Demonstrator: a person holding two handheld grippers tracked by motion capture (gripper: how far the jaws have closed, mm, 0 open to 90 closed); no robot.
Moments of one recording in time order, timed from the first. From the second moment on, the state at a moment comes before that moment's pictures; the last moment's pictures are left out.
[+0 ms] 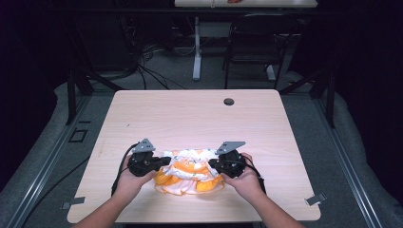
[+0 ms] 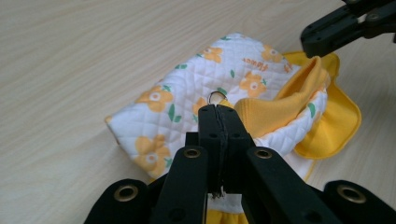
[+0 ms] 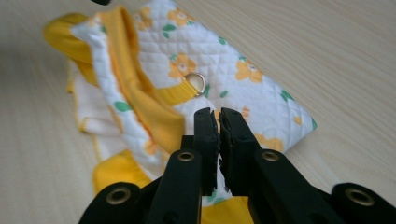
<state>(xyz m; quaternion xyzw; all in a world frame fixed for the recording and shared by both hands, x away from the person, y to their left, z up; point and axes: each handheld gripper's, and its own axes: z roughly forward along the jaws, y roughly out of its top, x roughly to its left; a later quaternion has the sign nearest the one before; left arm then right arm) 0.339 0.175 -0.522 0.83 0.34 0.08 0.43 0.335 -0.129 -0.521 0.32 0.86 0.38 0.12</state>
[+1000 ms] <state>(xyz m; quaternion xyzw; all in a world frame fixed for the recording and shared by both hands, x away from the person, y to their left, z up) 0.310 0.177 -0.573 0.87 0.30 0.05 0.39 0.300 -0.123 -0.567 0.28 0.89 0.36 0.04</state>
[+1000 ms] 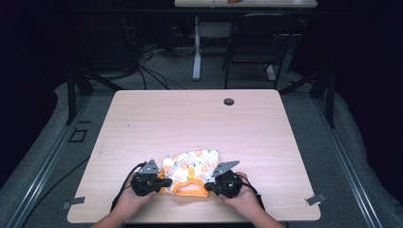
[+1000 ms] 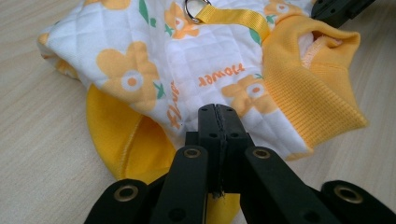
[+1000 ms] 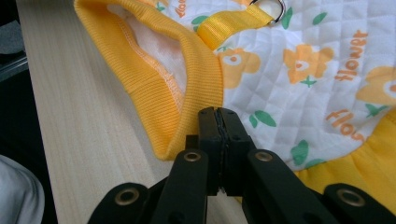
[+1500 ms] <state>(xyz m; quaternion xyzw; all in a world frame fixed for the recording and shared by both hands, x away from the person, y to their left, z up) 0.332 0.175 -0.575 0.86 0.32 0.05 0.40 0.313 -0.121 -0.567 0.29 0.89 0.36 0.03</state>
